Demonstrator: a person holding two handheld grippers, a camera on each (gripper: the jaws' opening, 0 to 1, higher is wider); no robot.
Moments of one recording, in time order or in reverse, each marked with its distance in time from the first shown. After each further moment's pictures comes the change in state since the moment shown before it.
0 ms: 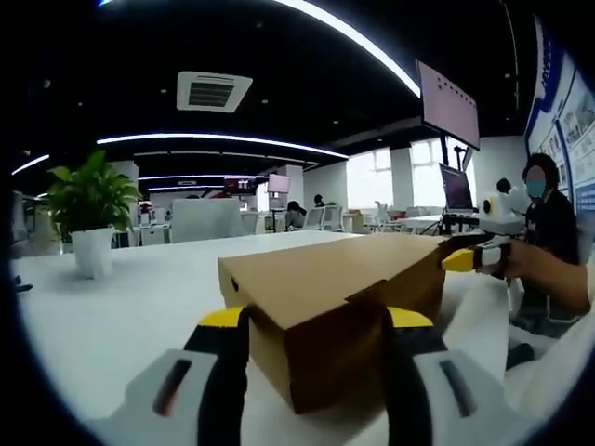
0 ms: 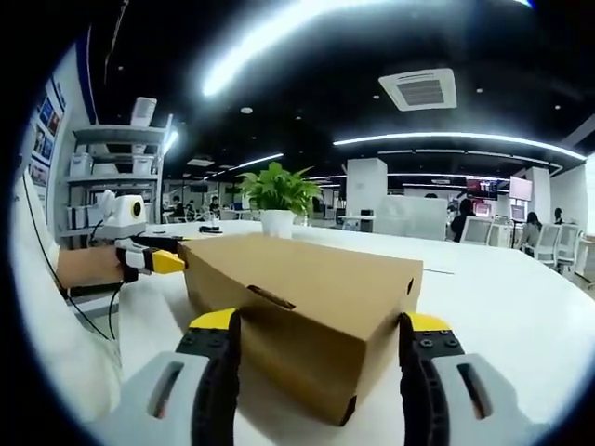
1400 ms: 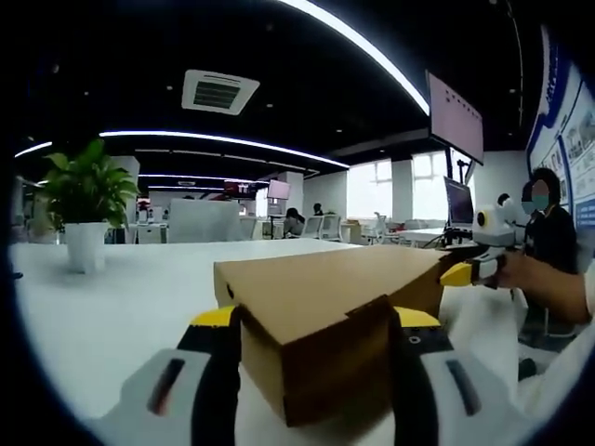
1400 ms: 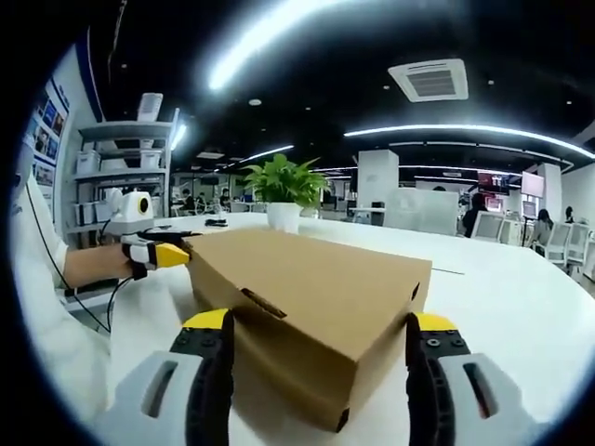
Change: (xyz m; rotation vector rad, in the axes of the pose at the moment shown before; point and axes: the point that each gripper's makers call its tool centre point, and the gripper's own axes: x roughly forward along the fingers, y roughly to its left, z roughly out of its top) left arm 0.018 0.006 0.009 -0.053 -0.046 -0.010; right arm 0.021 -0.004 0.003 0.002 0.029 0.049
